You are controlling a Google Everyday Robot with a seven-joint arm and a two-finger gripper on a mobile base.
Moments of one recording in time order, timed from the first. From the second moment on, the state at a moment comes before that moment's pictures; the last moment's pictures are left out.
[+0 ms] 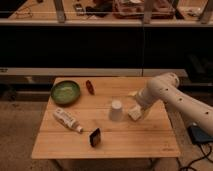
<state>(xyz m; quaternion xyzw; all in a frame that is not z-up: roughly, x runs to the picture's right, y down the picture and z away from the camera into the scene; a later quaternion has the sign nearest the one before) 0.171 0.092 0.782 -0.17 -0.19 -0.27 0.93</state>
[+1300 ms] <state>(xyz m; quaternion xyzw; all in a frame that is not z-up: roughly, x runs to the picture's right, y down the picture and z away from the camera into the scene) 0.125 0.058 0.750 -0.20 -0.25 -0.34 0.89</state>
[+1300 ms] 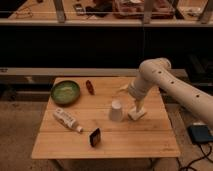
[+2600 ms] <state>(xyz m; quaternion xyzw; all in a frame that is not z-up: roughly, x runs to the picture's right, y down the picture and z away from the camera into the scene) 0.048 0.088 0.797 -0.26 -0.26 -0.44 0.82</state>
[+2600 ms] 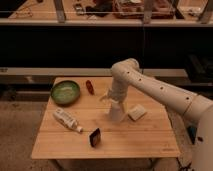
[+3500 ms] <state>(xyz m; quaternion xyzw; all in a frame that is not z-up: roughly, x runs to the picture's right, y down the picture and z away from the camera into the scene) 0.053 0.103 0.830 -0.27 -0.29 -0.44 0.80</state>
